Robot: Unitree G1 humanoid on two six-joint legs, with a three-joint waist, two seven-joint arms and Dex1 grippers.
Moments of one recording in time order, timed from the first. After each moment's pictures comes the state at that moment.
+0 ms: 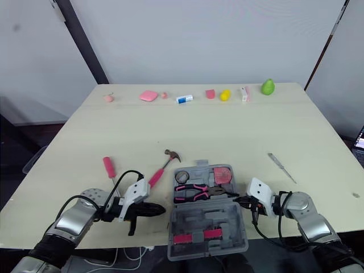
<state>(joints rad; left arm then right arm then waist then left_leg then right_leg) -0.18 0.70 -0.21 0.14 -0.18 0.23 -1.24 -0.16 -0.62 0.22 0.10 0.09 0.11 1.03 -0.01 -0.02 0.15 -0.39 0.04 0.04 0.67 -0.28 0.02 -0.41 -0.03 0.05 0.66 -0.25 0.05</state>
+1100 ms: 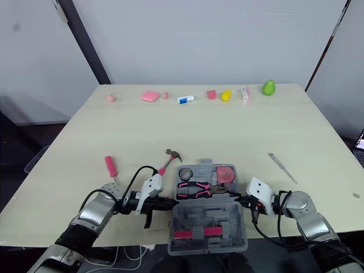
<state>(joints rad) -0.31 0.57 -0.24 0.27 -0.14 0.21 -1.24 -0.17 -0.60 0.21 0.11 0.08 0.14 1.03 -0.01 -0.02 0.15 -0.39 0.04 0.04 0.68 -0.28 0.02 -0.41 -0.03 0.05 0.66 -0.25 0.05</state>
